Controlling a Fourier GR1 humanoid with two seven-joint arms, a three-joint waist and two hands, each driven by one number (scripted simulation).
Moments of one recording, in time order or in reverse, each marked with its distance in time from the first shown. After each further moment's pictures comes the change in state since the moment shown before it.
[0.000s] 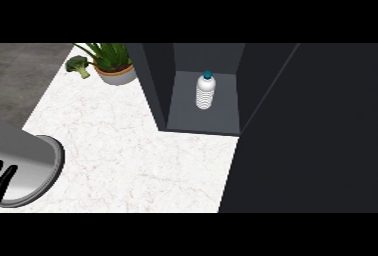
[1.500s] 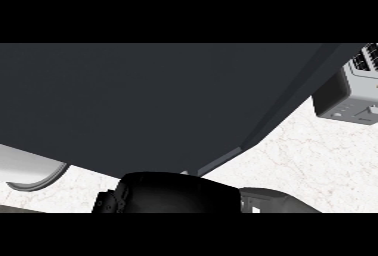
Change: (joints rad) left arm 0.211 0.089 0.258 0.074 0.096 -0.322 -0.100; right arm -1.059 0.447 0.224 0.447 -0.072 -0.498 0.452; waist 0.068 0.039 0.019
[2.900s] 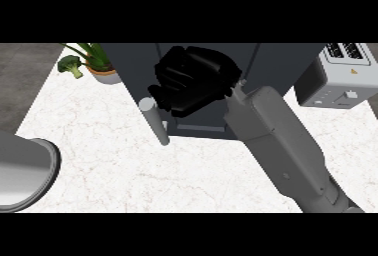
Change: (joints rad) left arm 0.231 -0.220 0.289 0.033 -0.041 -0.246 0.088; right arm -0.181 -0.049 -0.319 0.712 -0.085 0.280 -0.243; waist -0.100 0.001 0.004
